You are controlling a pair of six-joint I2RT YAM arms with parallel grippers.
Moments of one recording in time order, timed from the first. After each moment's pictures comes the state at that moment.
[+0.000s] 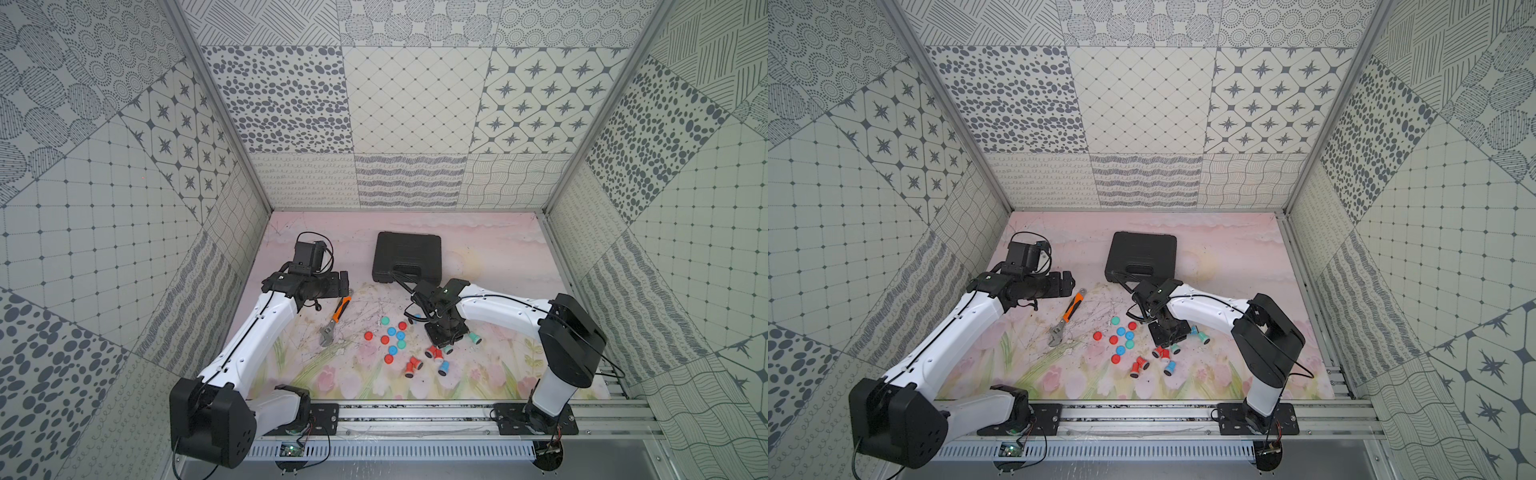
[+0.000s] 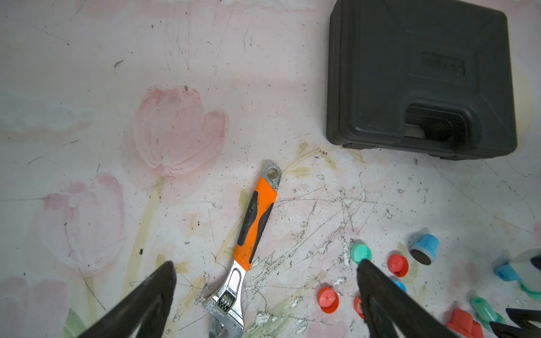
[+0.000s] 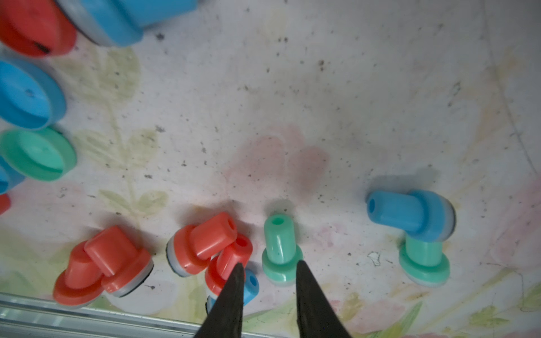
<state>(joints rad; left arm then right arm) -0.22 1.20 0.99 -0.74 0.04 -0.23 0.89 1.74 1.18 -1.04 0.03 0.49</state>
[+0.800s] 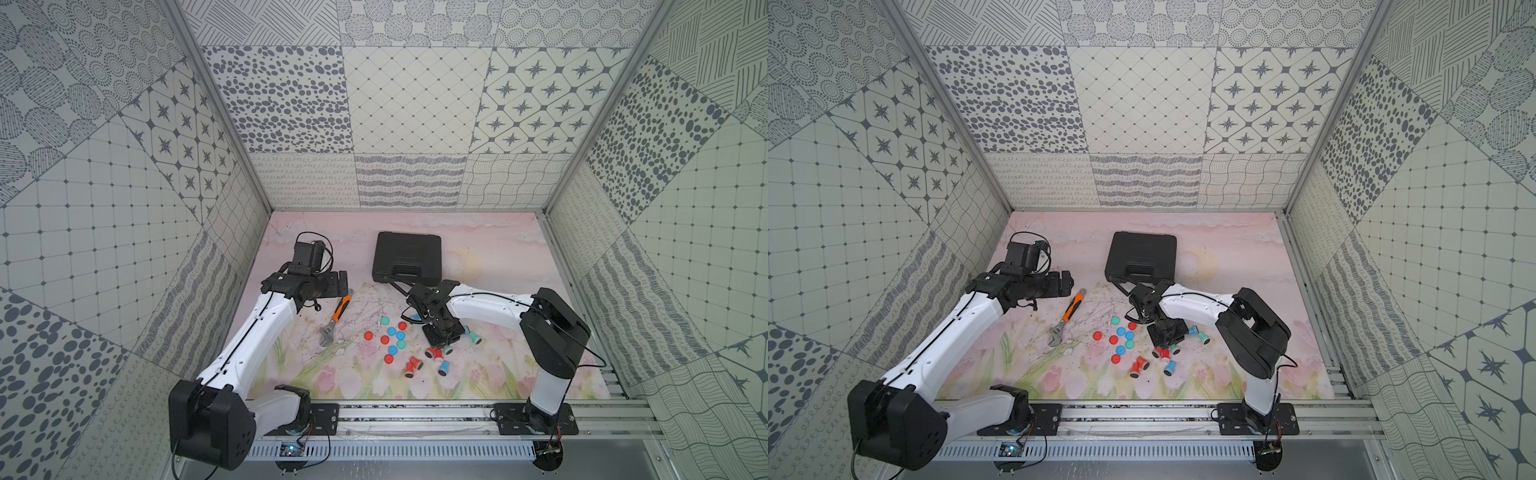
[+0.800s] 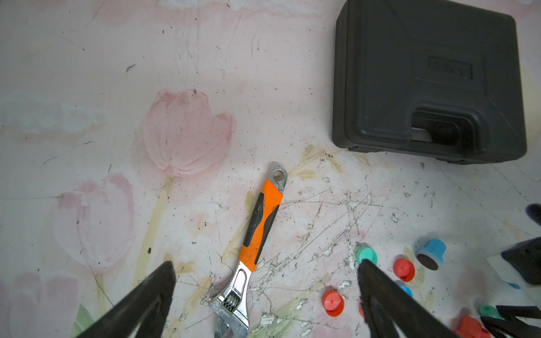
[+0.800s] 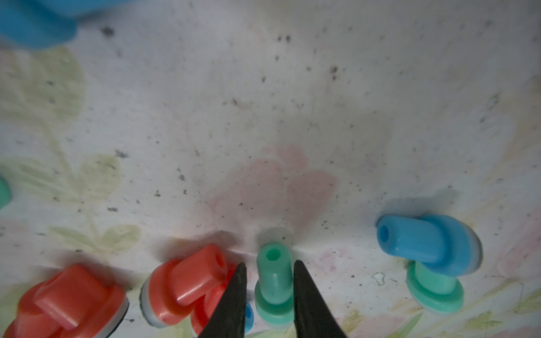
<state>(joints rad) -0.22 1.19 0.99 -0.74 0.01 -0.23 0.90 1.83 1.19 -1.04 0.06 0.48</state>
